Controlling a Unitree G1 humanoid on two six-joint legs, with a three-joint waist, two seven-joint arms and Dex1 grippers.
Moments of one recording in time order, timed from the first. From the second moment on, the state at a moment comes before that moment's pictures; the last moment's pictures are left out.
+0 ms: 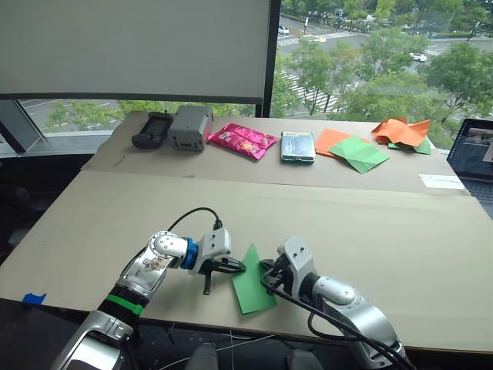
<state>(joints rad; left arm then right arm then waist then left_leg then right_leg) -0.43 0.52 -0.37 0.21 -0.12 0.15 -1.23 -0.02 -0.30 0.31 -0.45 0.18 0.74 0.40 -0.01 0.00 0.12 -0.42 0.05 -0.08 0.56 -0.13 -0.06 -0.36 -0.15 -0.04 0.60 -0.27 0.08</state>
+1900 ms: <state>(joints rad) -0.43 0.52 -0.37 0.21 -0.11 0.15 -1.22 0.10 -0.40 0.33 -0.57 0.23 0.74 0.47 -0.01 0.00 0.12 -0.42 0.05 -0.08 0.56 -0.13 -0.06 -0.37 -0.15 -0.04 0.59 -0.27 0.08</state>
